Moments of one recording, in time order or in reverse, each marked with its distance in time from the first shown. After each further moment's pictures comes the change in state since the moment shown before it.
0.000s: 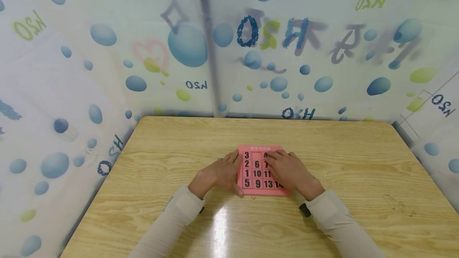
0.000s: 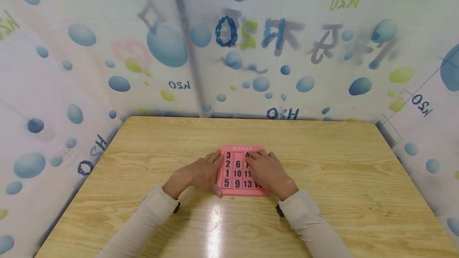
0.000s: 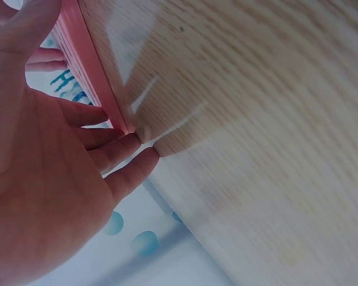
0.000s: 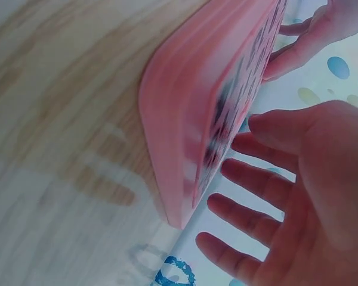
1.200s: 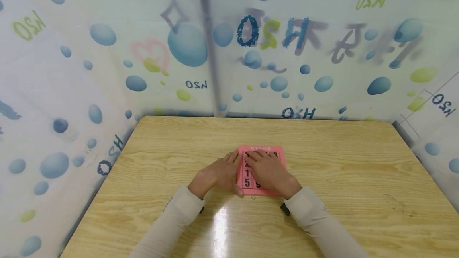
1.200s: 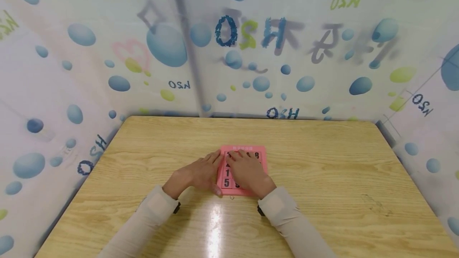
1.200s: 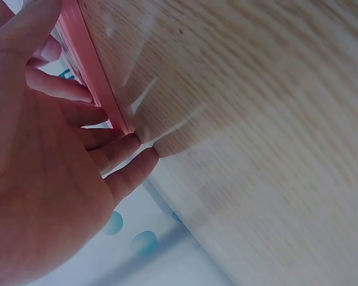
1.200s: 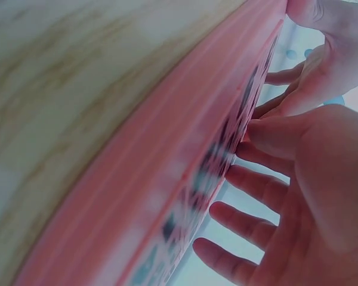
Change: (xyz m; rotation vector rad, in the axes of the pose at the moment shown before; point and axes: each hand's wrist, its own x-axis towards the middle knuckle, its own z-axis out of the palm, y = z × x) left_hand 0.000 -0.001 0.000 0.026 -0.006 0.010; right_hand 0.030 -0.042 -0.001 0.023 -0.102 -0.036
